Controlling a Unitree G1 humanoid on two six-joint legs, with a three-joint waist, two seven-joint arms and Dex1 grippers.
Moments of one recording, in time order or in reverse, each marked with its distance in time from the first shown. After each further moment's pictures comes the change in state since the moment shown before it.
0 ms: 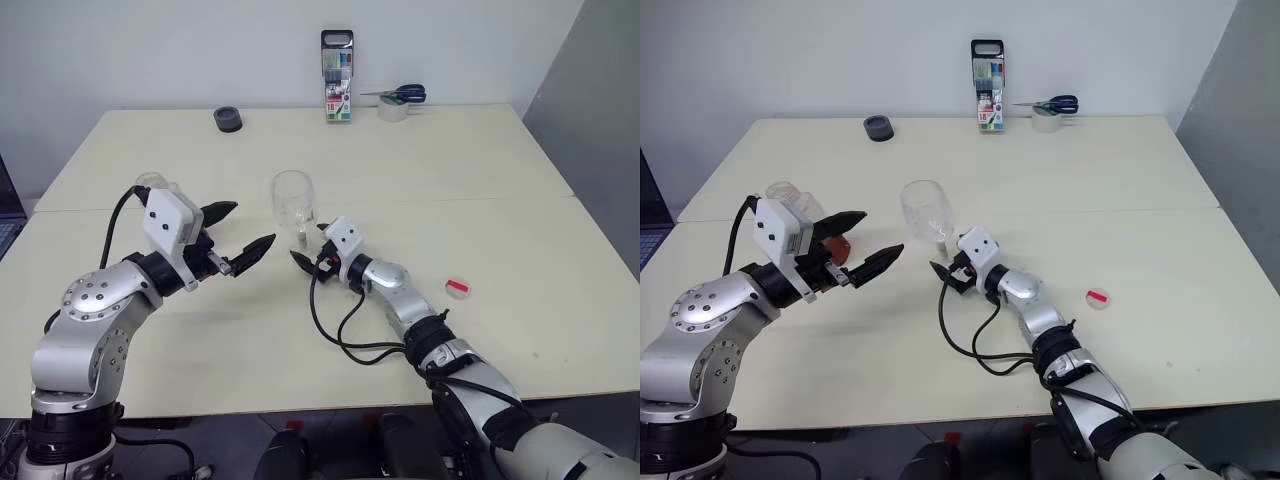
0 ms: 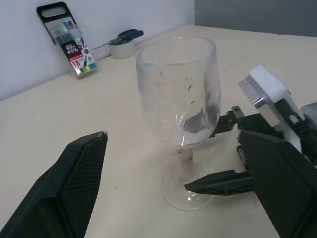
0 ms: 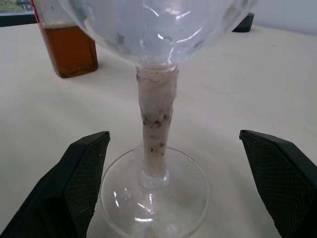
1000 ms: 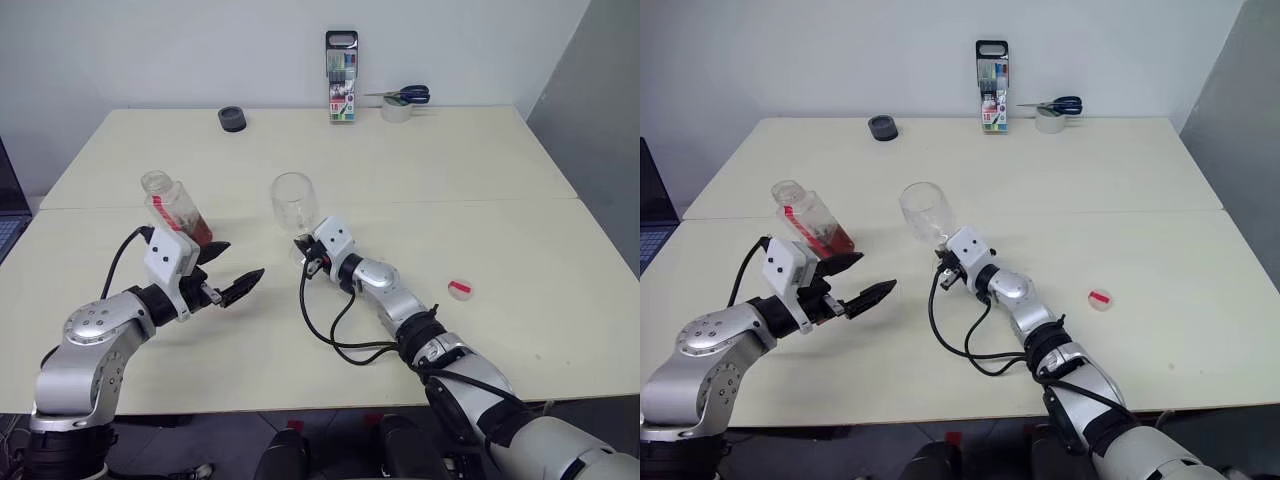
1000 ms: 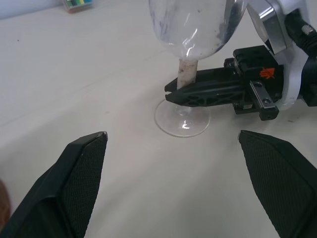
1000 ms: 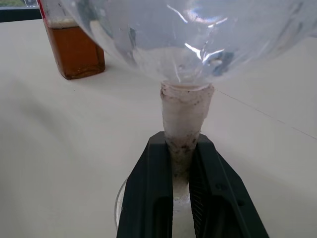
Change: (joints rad) left arm 0.121 0.012 0.006 0.083 0.030 -0.019 -0.078; right arm -0.102 0.043 0.031 0.188 -0.003 -0.071 -0.082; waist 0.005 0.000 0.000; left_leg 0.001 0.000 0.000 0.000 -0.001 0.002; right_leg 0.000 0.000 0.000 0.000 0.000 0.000
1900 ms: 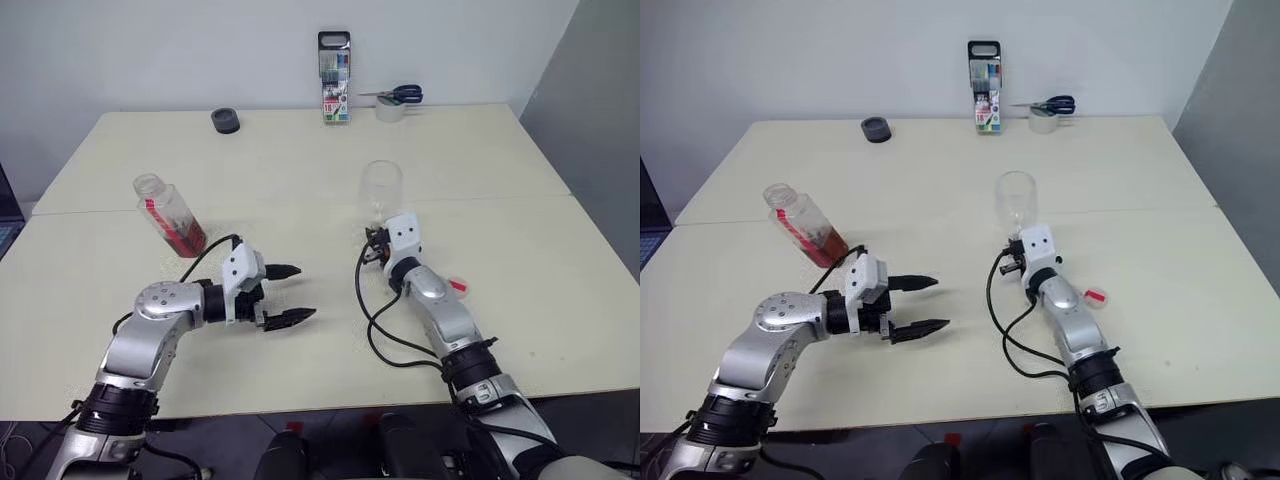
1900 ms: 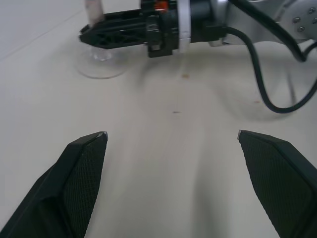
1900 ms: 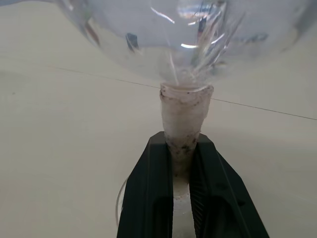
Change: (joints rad) left arm -0.146 -0.033 -0.265 0.212 0.082 -0.151 -0.309; right arm 0.321 -0.169 -0.028 -0.583 0.090 0.340 -0.270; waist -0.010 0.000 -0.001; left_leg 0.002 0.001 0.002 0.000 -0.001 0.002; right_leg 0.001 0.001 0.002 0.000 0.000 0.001
